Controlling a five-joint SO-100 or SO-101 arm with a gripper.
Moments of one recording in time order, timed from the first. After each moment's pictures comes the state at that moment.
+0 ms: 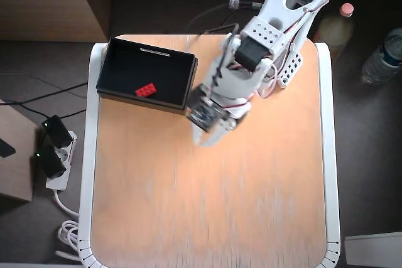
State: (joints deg) arm 27.9 154.6 141.2 58.4 177.4
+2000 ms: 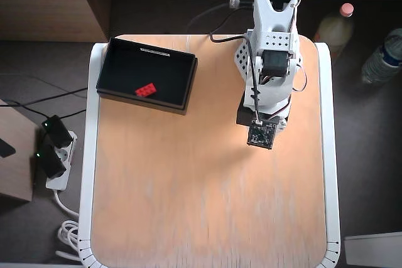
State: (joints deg) arm 0.5 183.8 173.0 75.1 168.9
